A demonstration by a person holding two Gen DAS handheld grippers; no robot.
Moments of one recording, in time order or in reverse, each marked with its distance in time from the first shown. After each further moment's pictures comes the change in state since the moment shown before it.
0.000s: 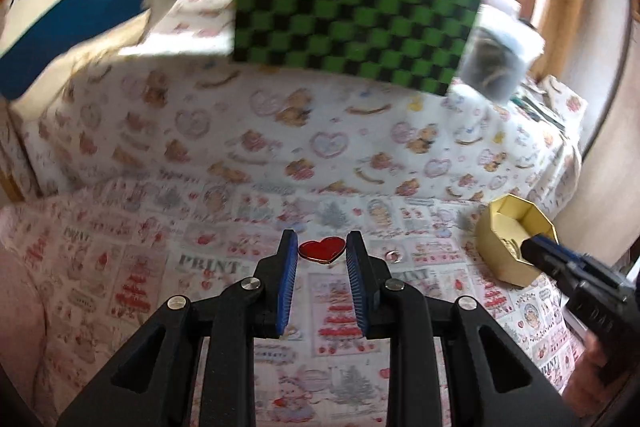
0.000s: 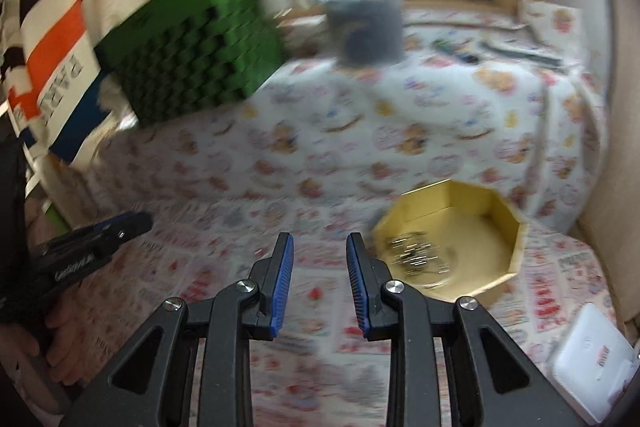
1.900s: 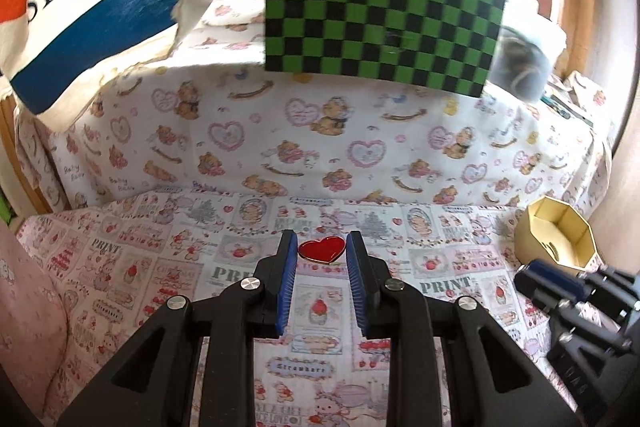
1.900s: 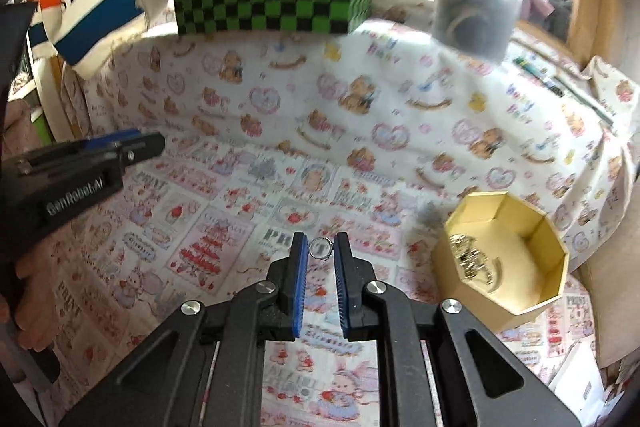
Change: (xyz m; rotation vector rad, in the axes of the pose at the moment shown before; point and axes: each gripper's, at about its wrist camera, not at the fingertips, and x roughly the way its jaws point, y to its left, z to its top) left arm 0.008 -0.009 -0.011 0.059 -0.078 0.128; right arm 0.014 0.054 -0.016 -0.232 0.013 -0.087
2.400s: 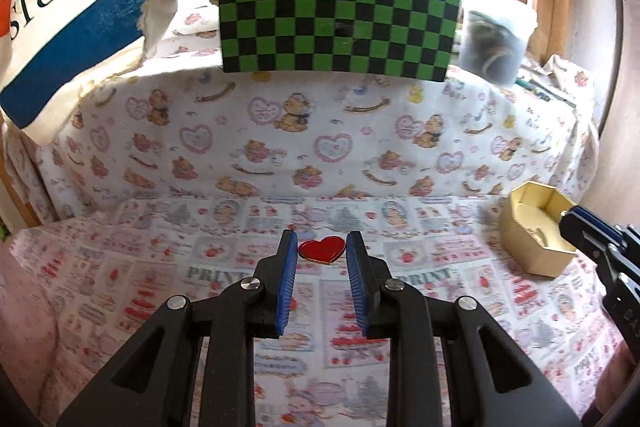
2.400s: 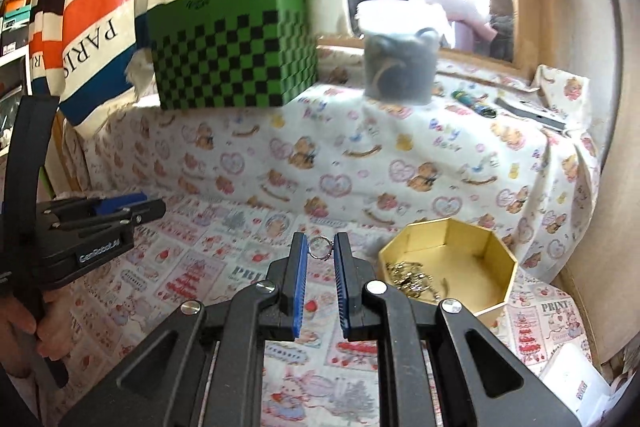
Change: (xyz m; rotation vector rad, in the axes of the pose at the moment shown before) left arm -0.001 -0.019 -0.008 0.047 -0.019 -0.048; right arm -0.040 -0.043 -0.011 0.069 -0.219 -0.033
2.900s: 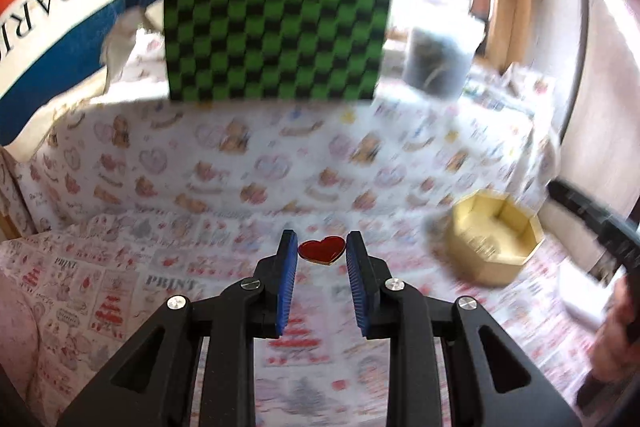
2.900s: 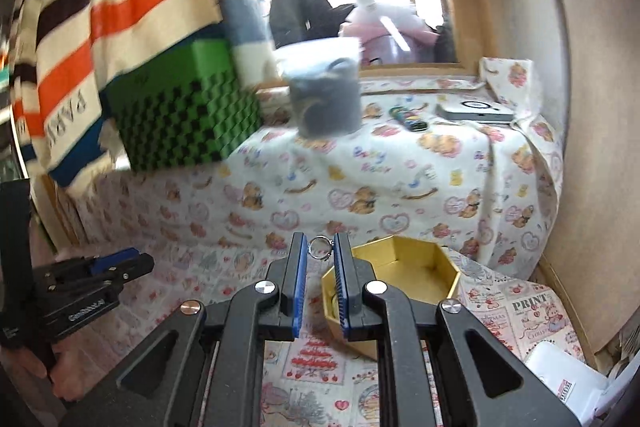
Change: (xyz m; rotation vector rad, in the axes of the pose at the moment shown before) left arm -0.026 -0.037 0.011 0.013 -0.055 -0.115; right arm -0.029 -0.068 0.012 0.203 -0.083 -0.004
